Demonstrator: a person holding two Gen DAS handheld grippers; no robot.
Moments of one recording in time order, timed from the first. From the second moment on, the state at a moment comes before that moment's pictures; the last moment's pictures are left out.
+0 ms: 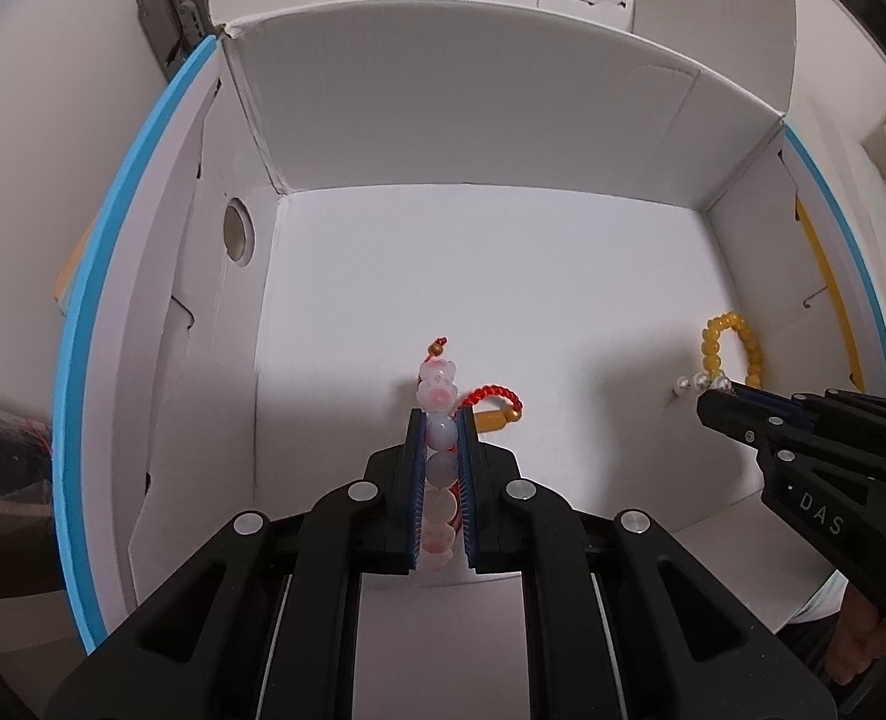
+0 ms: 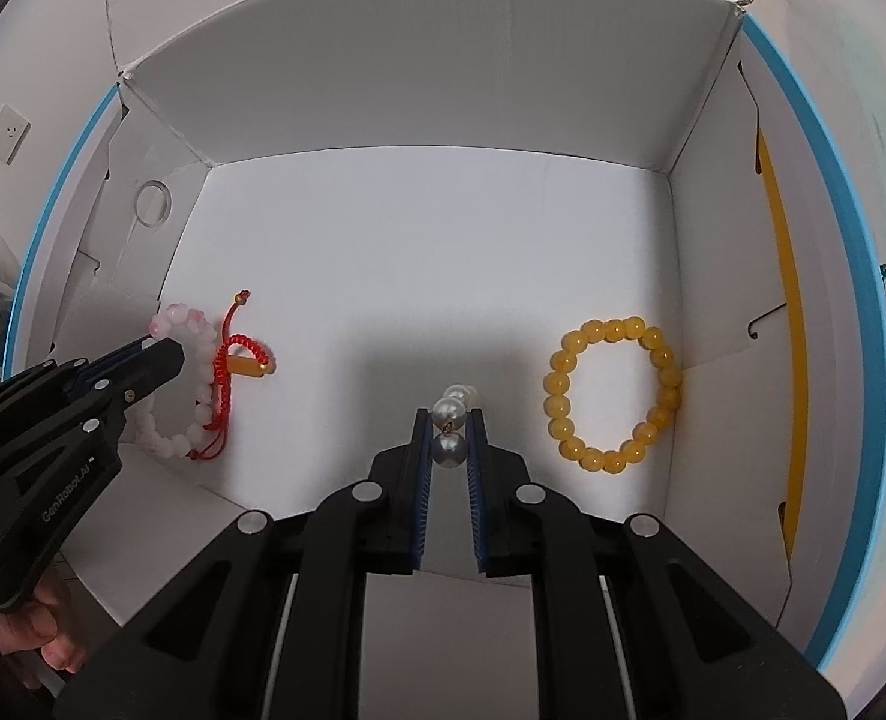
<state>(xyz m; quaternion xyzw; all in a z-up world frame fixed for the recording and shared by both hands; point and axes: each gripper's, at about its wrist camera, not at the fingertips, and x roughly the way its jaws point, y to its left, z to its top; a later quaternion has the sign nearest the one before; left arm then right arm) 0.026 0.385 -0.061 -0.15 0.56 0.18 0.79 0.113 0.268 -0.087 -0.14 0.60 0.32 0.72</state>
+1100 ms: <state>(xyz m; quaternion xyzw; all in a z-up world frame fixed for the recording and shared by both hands) 0.005 0.335 0.027 -0.12 0.47 0.23 0.84 0.079 0.183 0.029 -0.09 0.47 0.33 0.81</state>
